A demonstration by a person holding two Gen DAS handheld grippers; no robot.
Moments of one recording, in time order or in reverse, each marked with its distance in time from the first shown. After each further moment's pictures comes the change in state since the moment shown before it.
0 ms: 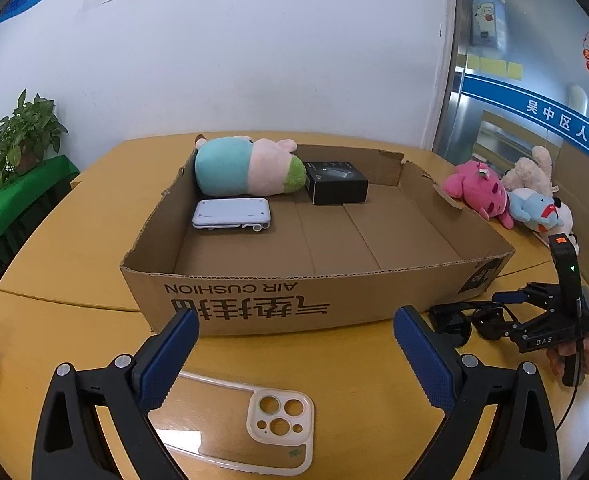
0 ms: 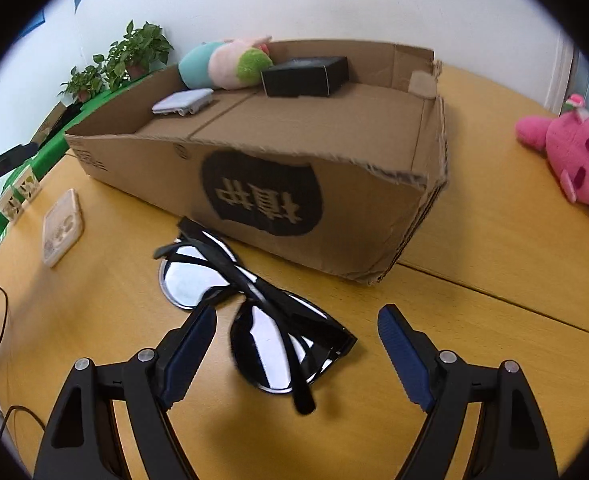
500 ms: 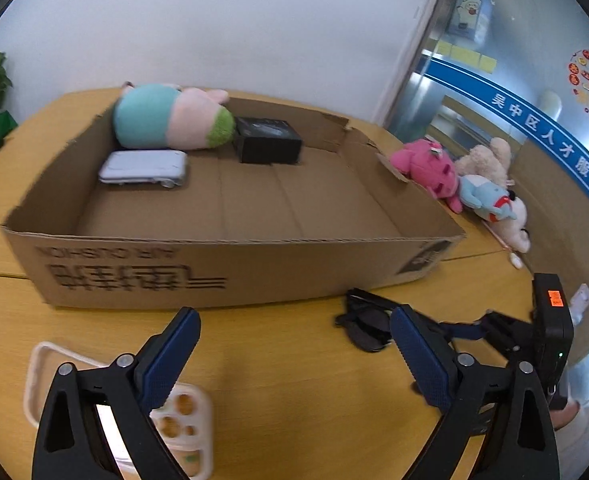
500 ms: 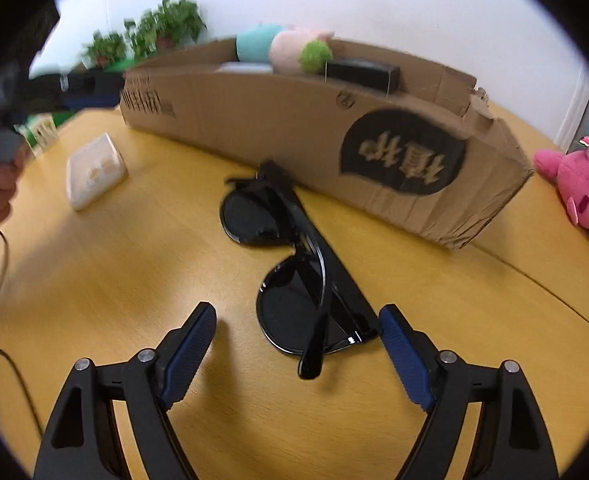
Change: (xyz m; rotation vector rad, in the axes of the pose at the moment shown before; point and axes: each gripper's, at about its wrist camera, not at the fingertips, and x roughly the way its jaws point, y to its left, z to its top) left arm 0.047 -0.032 -0.003 -0.066 0.139 -0.268; right arm -0.013 0.089 -0.035 -0.113 -0.013 -0.048
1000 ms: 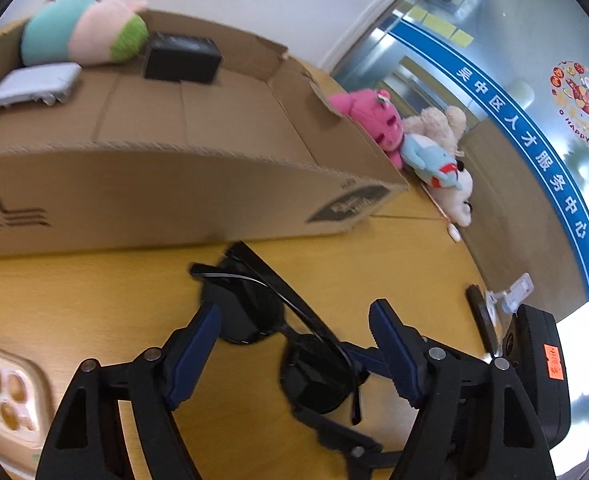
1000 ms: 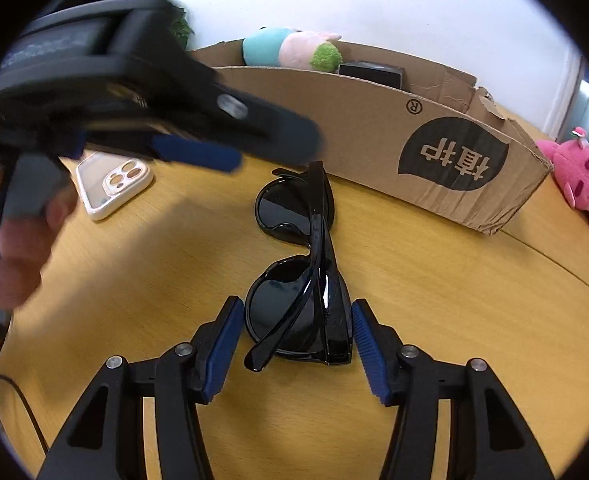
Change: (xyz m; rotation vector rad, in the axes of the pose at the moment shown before) left arm 0.070 -0.042 -0.012 -0.087 0.218 -0.287; right arm -0.002 0.040 -0.002 0.088 -0.023 -0.066
